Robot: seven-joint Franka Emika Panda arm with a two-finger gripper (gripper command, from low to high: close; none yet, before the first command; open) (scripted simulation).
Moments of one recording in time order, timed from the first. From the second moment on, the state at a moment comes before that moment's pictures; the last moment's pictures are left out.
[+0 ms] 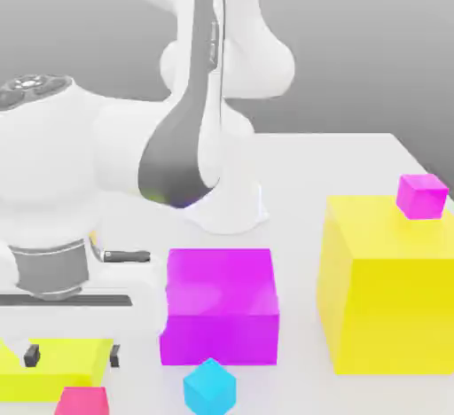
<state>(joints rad) -0.13 0.39 -0.19 -2.23 0.15 2.62 0.36</state>
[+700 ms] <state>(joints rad) -0.16 0.20 -0.29 -2.36 0.10 2.55 0.50</state>
